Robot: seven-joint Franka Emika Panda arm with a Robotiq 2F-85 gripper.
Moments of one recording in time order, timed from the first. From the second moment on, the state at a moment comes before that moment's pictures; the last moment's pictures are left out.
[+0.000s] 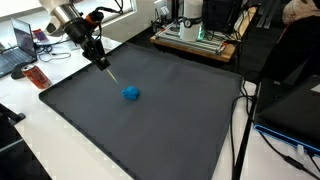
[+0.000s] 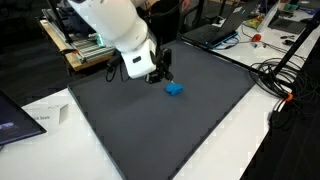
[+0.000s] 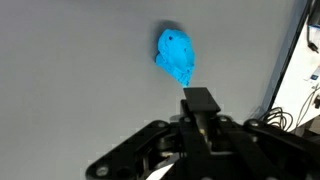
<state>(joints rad) -0.33 0.59 0.02 -1.61 0.59 1.96 -0.76</state>
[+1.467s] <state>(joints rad) -0.16 0.33 0.02 -2.01 0.46 2.37 -0.60</state>
